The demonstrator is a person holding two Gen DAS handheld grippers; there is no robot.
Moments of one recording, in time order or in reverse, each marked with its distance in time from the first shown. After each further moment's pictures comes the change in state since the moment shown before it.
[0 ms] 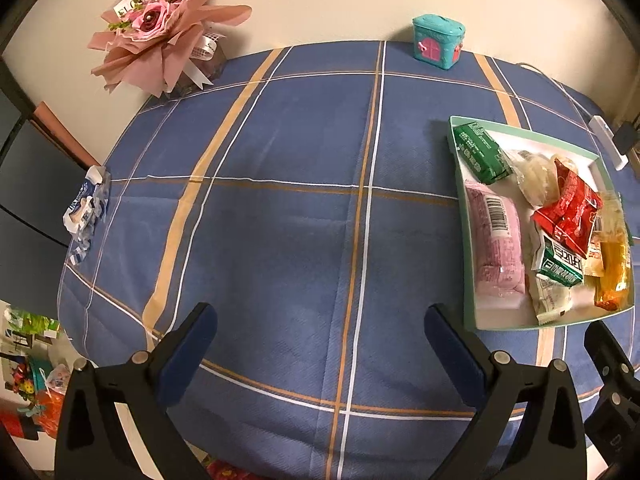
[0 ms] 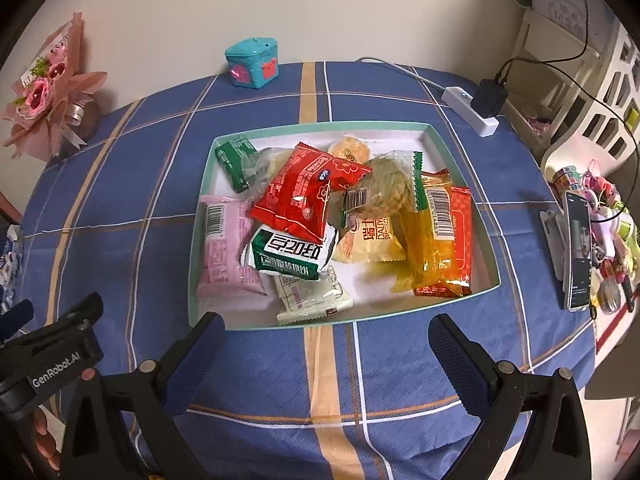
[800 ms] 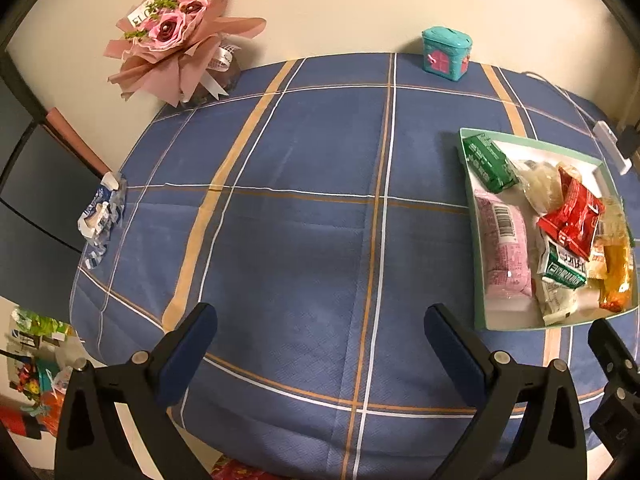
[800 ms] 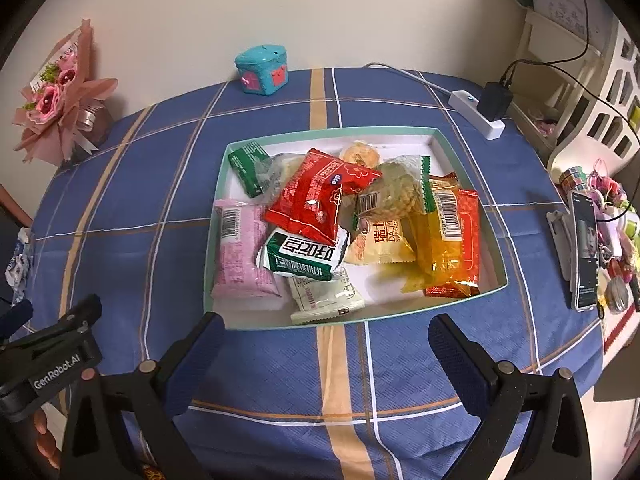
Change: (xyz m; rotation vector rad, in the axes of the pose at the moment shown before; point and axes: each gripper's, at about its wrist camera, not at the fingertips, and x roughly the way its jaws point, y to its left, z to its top) left arm -0.014 0.010 -0.001 -0.018 -0.036 0.036; right arm -0.007 0.003 -0.001 0.006 -0.021 0.037
